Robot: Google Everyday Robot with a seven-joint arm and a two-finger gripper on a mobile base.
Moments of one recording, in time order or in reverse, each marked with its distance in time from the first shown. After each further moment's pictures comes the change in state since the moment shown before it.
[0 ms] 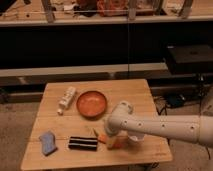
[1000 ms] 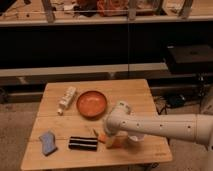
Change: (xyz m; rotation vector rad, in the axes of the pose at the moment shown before) arm -0.001 -0.004 0.006 0.013 0.015 0.003
